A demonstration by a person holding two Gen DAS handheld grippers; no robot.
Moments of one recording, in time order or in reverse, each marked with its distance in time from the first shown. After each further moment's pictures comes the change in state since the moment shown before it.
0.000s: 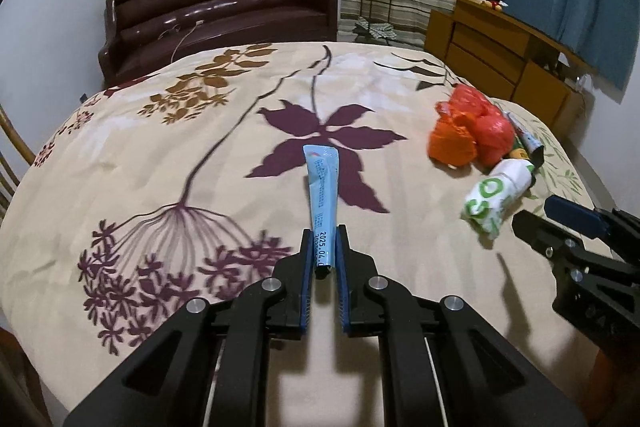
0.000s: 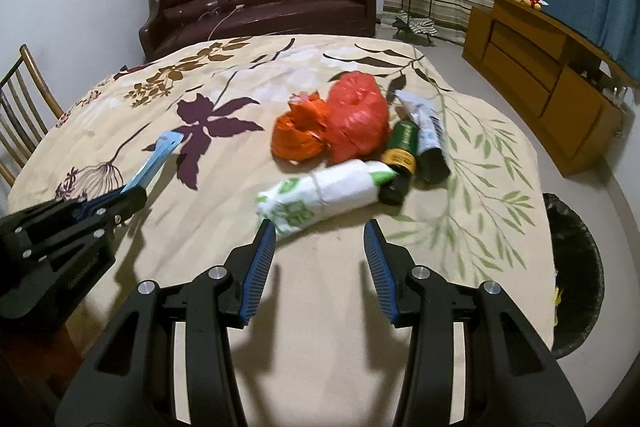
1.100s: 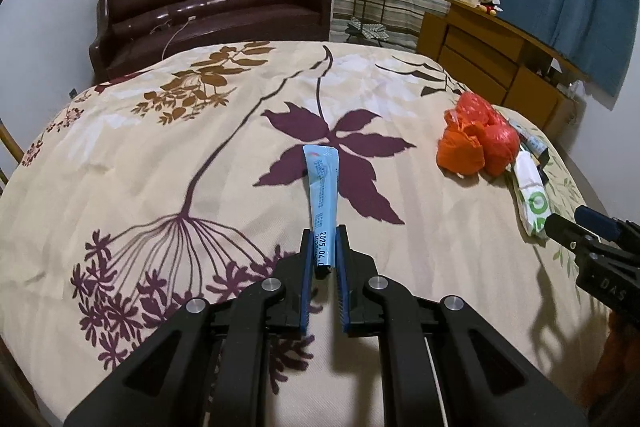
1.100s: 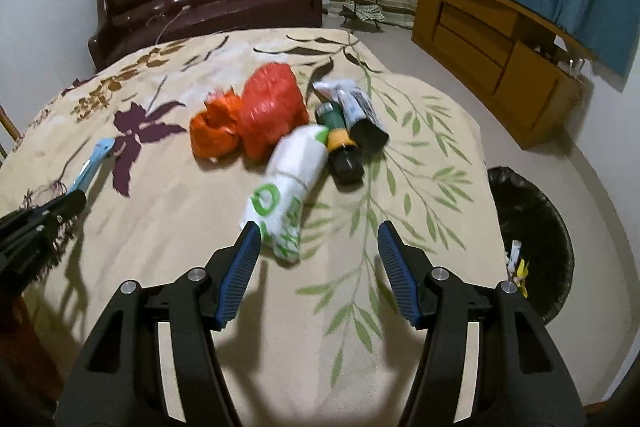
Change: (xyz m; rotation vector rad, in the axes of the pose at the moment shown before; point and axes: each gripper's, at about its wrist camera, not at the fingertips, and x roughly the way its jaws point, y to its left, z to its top) left arm 0.008 0.017 0.007 -0.010 0.000 -0.054; right arm -0.001 -0.037 -0.004 0.098 0.029 -0.152
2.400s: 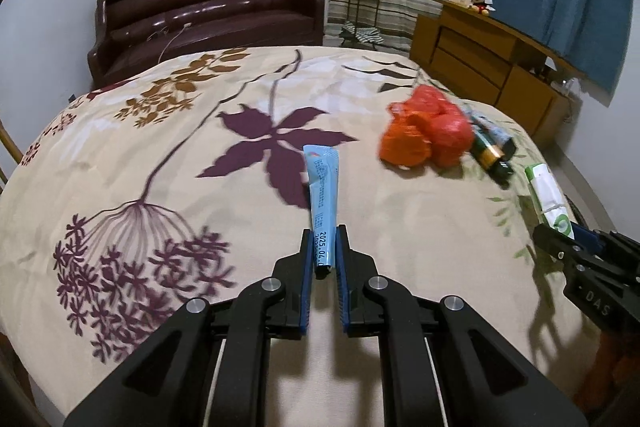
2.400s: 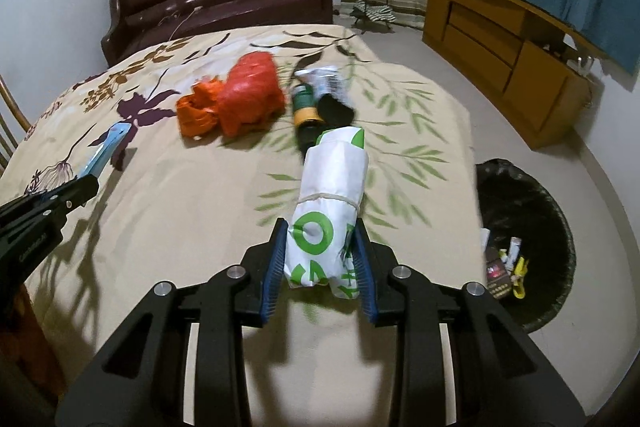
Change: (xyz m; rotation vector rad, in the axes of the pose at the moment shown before) left arm -0.010 -0.055 -0.010 0.015 -0.018 -0.001; right arm -0.010 -0.041 -0.022 -0.009 -0.010 0.049
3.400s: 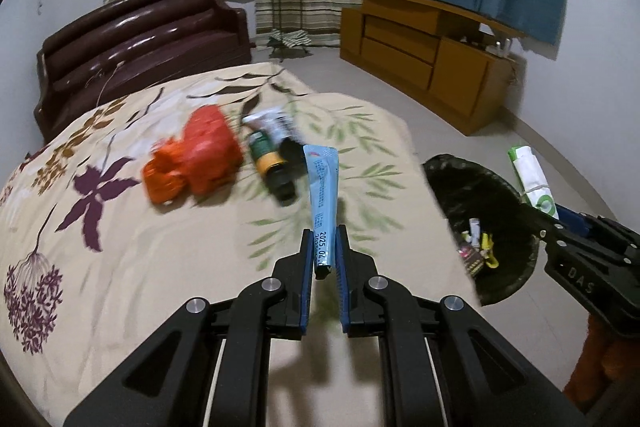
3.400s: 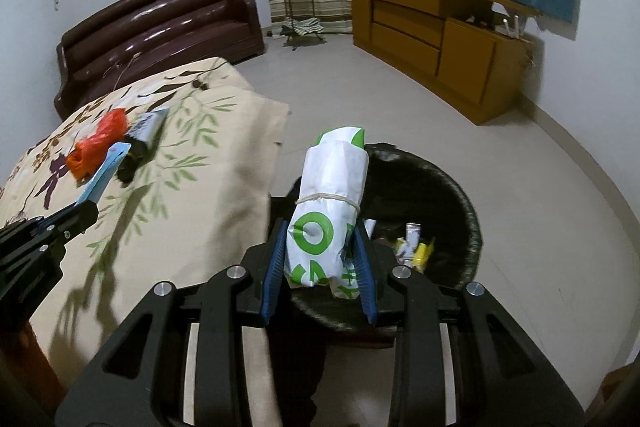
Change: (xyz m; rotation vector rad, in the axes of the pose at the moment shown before) left arm 0.007 -0.177 0.004 0.190 -0.019 -0.118; right arm -0.026 -0.163 -0.025 0.198 -0.069 -0.112
